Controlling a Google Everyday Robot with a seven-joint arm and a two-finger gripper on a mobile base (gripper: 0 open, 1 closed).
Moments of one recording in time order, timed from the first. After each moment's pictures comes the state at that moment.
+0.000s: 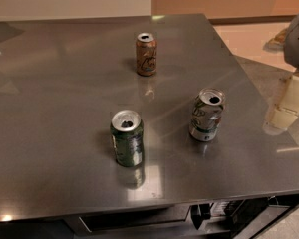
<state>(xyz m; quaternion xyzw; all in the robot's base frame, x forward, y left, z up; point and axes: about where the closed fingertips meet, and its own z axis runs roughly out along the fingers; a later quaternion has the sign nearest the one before) 0.438 -0.216 0.977 -0.60 0.78 -0.04 0.16</state>
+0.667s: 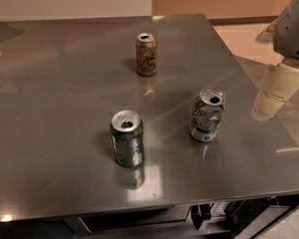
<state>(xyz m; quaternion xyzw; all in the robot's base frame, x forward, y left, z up) 0.464 -0.210 0.981 -0.60 0.78 -0.03 0.18</state>
